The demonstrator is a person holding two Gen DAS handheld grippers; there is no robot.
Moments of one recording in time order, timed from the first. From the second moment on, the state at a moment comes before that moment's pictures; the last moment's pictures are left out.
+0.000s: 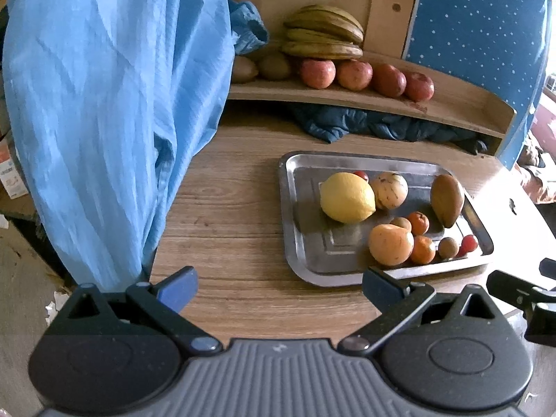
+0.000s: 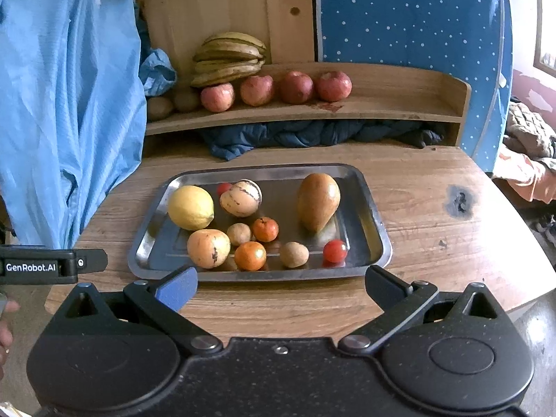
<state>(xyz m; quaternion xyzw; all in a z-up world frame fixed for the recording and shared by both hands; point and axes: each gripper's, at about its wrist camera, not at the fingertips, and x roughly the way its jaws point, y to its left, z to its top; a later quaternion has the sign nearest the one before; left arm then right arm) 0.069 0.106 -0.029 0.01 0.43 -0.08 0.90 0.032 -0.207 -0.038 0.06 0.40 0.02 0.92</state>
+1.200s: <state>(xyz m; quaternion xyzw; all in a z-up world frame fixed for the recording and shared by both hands) 0.070 0.115 -0.036 0.02 0.44 -0.10 0.89 0.027 -0.196 -0.043 0.06 0.41 -0.01 0.91</state>
